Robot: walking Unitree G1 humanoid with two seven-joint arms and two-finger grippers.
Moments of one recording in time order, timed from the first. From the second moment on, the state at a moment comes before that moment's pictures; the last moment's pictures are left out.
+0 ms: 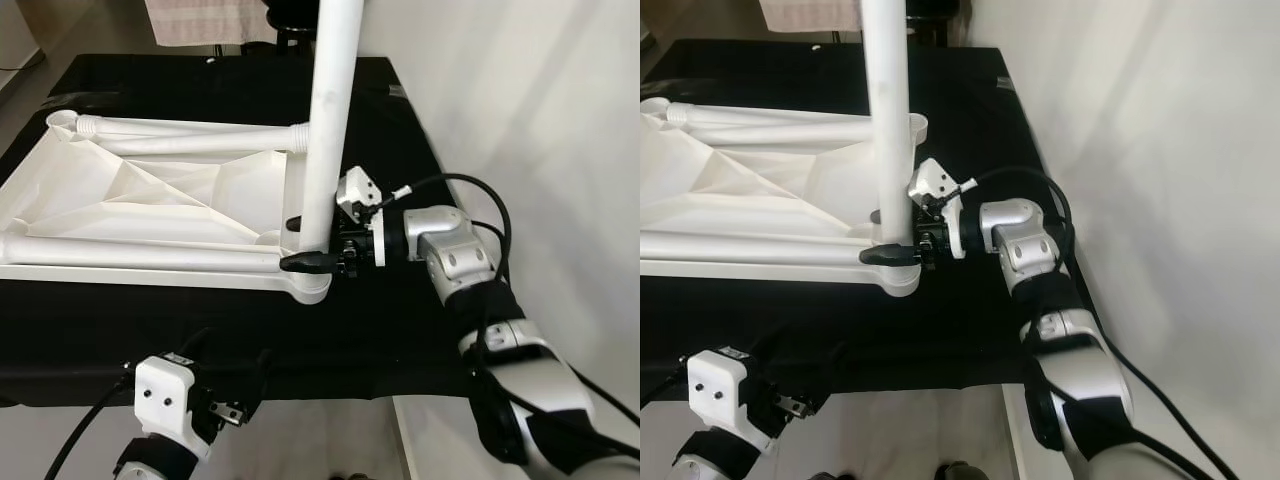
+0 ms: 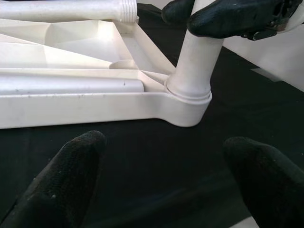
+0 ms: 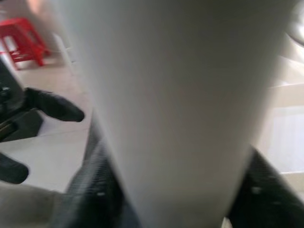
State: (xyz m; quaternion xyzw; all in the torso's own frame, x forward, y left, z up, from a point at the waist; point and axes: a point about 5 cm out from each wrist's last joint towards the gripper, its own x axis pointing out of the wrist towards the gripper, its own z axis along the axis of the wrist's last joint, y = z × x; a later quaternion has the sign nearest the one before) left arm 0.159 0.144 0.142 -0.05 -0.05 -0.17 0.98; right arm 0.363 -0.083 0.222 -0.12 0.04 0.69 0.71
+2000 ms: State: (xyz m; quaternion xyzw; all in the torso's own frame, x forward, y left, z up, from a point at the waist) left arm 0.170 0.147 0.134 -0.04 -0.05 -0.16 0.98; right arm 0.332 -0.059 0.192 -0.15 0.04 0.67 0.72
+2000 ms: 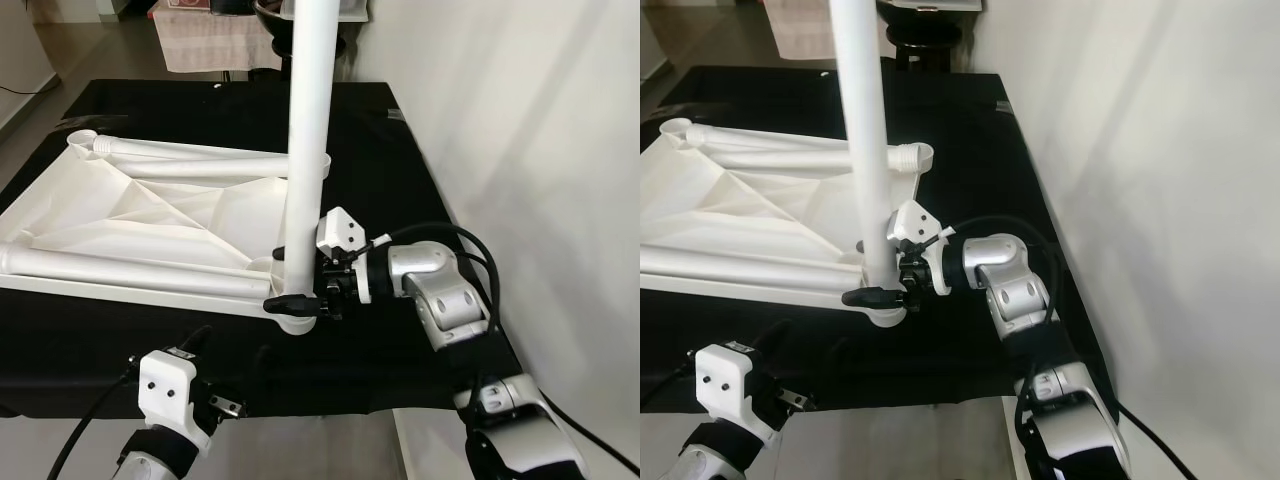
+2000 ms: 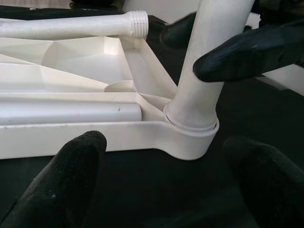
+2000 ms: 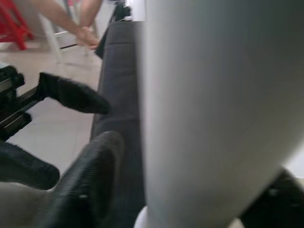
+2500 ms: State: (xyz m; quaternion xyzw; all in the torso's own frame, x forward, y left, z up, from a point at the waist) left arm 0.167 0.145 0.137 -0.05 -0.05 -0.16 0.98; right arm 0.323 -0.097 0.178 -0.10 0.05 0.62 0.78
